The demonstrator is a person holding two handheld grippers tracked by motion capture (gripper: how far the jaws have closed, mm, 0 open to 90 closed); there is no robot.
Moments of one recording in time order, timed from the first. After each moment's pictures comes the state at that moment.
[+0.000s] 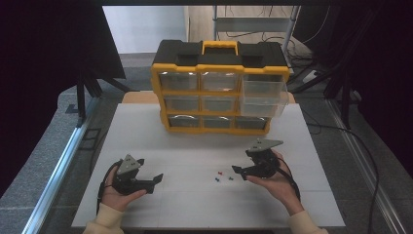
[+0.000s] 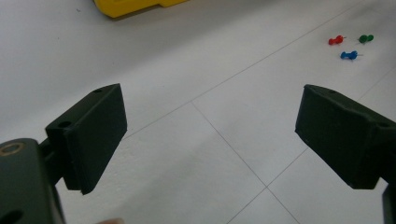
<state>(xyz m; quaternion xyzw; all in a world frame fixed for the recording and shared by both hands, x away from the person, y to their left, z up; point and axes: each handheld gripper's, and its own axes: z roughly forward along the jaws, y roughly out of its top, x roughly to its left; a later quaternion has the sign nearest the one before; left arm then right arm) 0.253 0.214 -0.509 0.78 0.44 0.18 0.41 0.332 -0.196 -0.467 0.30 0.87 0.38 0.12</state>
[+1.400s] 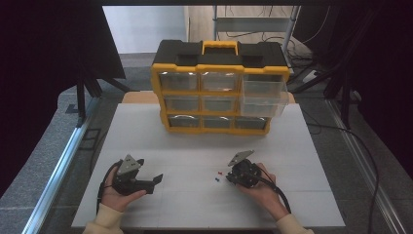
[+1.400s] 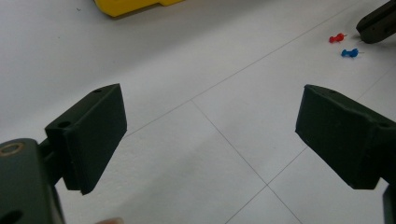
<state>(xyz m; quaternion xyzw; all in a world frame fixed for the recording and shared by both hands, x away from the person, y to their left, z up) 0.251 0.215 -0.509 0.78 0.43 0.18 0.41 0.324 -0.157 -0.513 0.26 0.92 0.27 0.09</state>
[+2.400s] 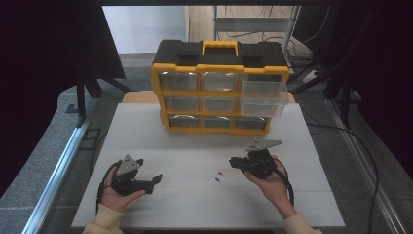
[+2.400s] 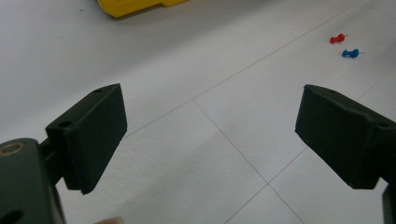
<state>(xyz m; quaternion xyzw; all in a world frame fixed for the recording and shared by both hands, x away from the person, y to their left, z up) 0.250 0.216 -0.508 0.78 0.44 0.18 0.41 0.321 -0.185 -0.455 0.31 0.84 0.44 0.07</state>
